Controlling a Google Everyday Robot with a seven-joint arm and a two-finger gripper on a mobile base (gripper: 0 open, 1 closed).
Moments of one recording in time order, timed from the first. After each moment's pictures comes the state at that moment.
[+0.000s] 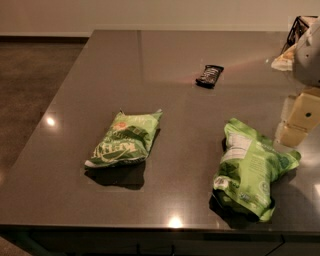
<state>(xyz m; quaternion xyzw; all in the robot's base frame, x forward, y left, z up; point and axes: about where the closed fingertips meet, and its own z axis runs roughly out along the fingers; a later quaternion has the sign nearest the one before) 0.438 -0.217 0.976 -0.60 0.78 -0.03 0.16</state>
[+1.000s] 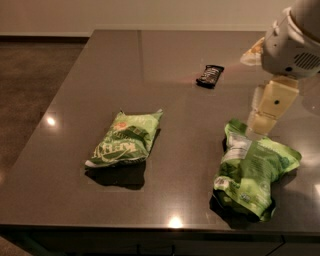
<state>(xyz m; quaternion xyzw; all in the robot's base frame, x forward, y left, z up) 0.462 -0.171 0.976 -0.64 0.75 0.01 0.18</state>
